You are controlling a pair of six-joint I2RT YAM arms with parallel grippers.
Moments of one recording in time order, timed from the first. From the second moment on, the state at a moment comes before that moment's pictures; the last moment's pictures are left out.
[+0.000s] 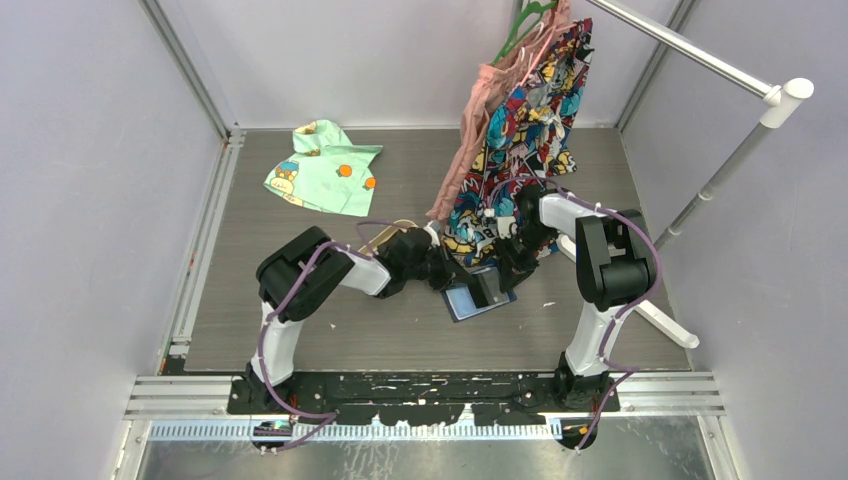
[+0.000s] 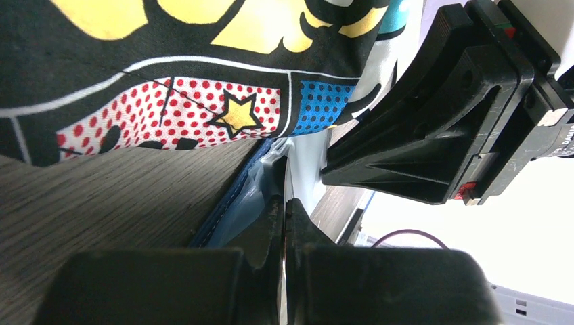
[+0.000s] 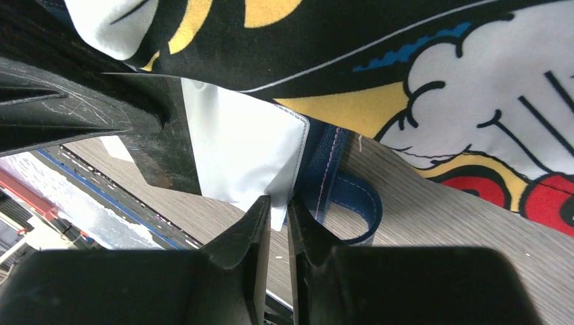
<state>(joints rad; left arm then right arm) -0.83 2.05 0.94 0.60 0.37 -1.23 0.17 1.87 1.14 -0.93 -0.46 -0.27</state>
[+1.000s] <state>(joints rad) -0.83 2.07 1.00 0.52 0.39 -1.20 0.15 1.70 1.11 -0.88 -0.57 -0.34</state>
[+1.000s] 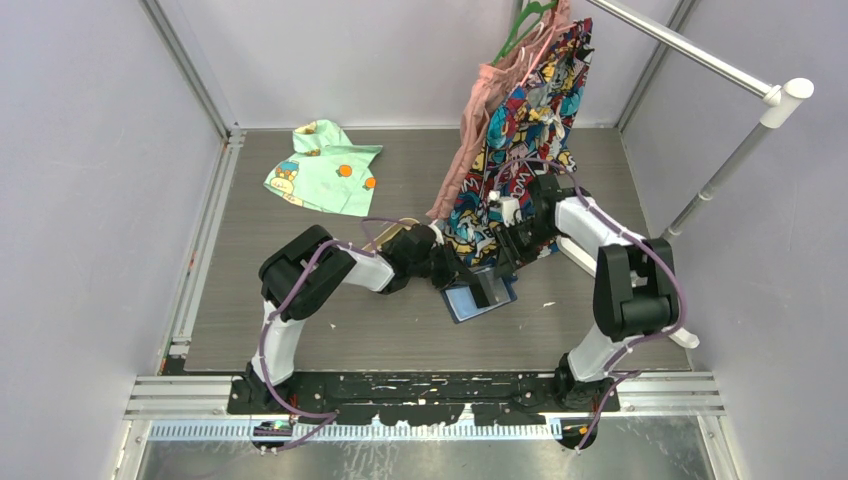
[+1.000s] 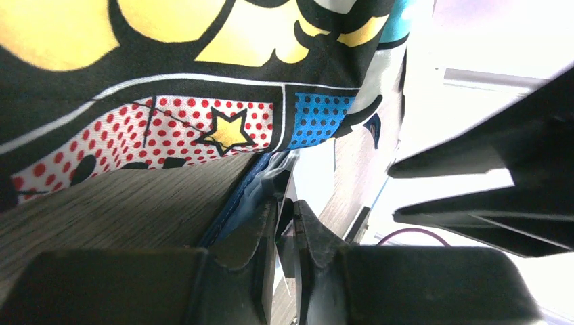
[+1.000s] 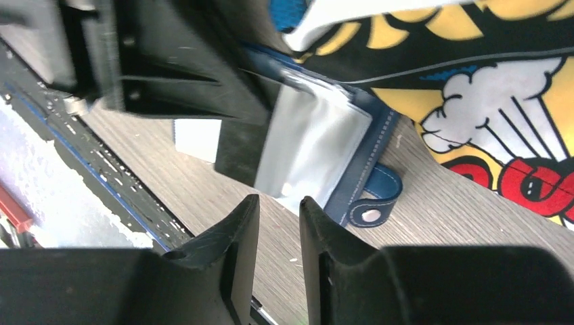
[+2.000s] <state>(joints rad) -0.83 2.08 1.00 0.55 0.42 -1.20 0.63 1.43 0.80 -0.47 -0.44 -0.58</state>
